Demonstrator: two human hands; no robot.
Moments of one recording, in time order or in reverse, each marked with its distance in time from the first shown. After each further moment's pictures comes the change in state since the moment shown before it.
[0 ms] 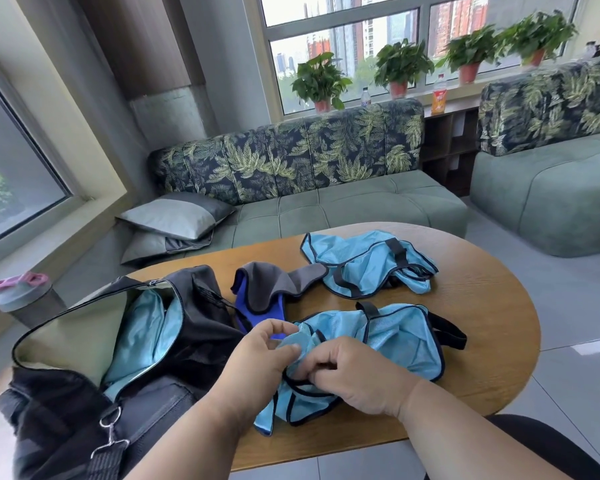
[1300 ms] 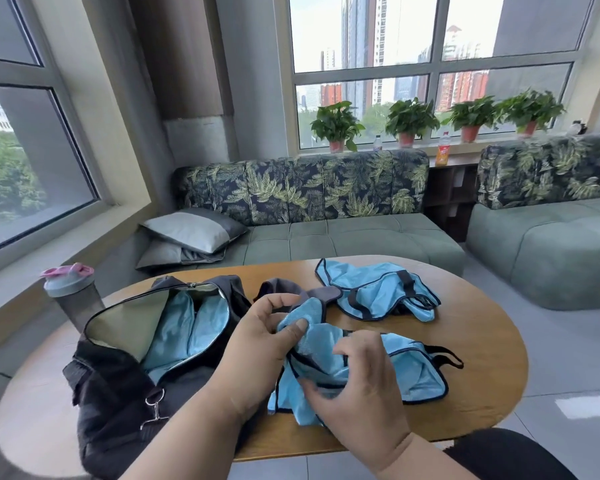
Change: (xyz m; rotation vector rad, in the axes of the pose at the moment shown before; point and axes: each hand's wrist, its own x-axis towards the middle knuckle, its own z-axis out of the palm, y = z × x) left_hand -0.070 0.051 -0.041 -0.326 -0.021 0.300; right_hand -0.022 -0.034 0.079 -0.710 0.994 -0.509
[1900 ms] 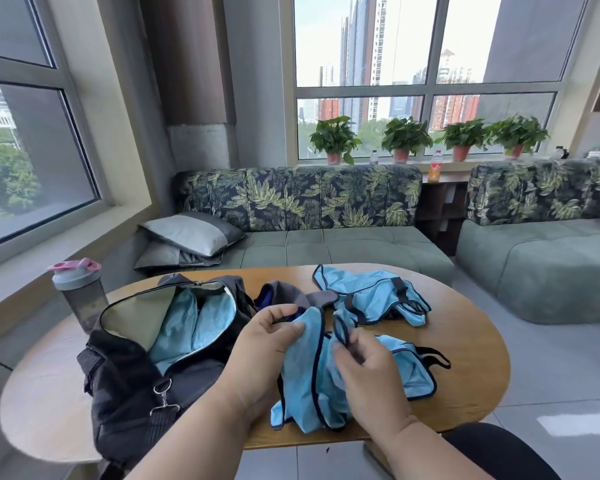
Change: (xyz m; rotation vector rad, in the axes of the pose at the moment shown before) left_hand -0.015 -0.007 -0.003 -0.210 0.080 -0.126; right_hand 0.020 -0.026 -0.029 0.531 -0.284 0.737
